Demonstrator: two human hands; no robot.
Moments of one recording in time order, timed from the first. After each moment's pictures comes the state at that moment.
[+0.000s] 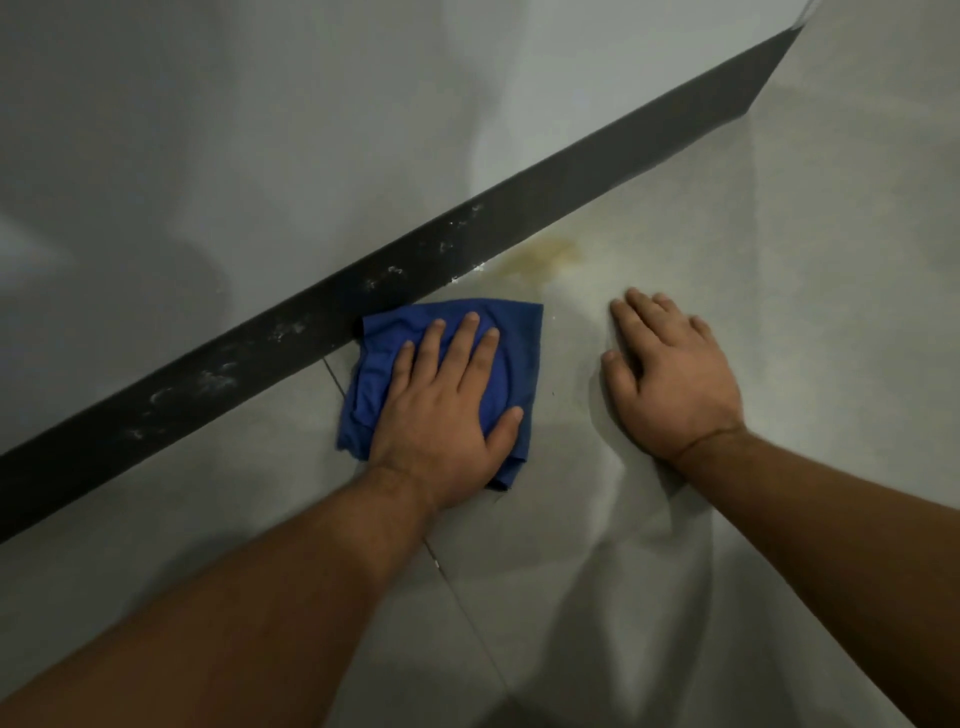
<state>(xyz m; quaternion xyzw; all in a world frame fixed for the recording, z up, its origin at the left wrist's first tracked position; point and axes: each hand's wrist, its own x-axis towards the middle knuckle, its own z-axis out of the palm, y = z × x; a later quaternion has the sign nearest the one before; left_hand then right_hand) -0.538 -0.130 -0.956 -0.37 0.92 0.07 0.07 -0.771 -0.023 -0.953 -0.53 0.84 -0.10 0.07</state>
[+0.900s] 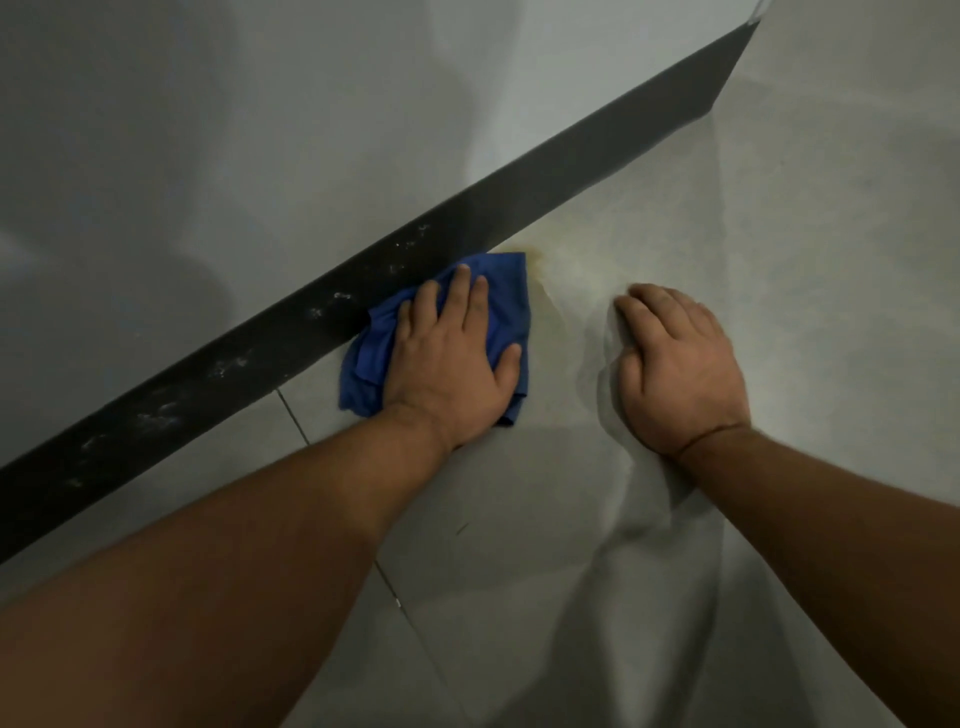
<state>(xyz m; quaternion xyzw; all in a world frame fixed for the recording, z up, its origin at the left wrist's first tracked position) -0.621 -0.168 -0.953 -0.40 0.91 0.07 0.05 -0.810 -0.021 -0.958 -0.52 0.84 -0.13 0.02</state>
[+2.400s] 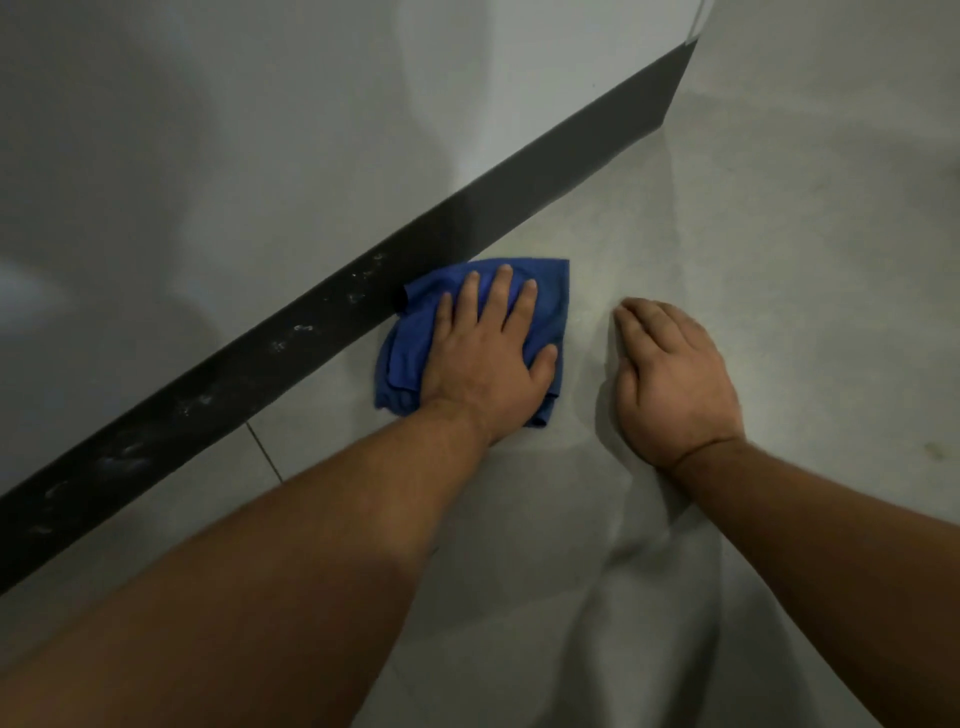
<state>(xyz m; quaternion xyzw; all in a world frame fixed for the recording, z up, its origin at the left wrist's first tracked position) -0.686 -0.153 -0.955 -0.33 0.94 0.06 0.05 -0.833 -0.002 -0.964 -0.51 0.85 -0.14 -0.01</state>
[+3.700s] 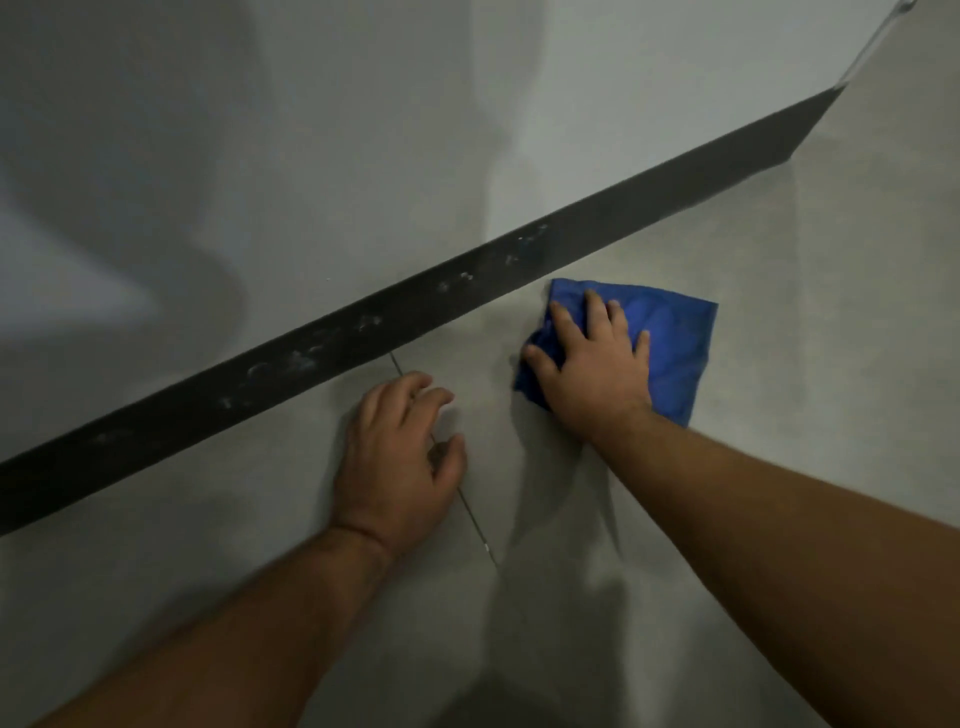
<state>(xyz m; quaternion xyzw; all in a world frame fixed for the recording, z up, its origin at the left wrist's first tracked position) -0.440 -0.116 -0.932 -0.48 0.86 0.17 -0.10 -0.673 -0.101 -0.945 -0.49 0.85 -0.10 0.15</state>
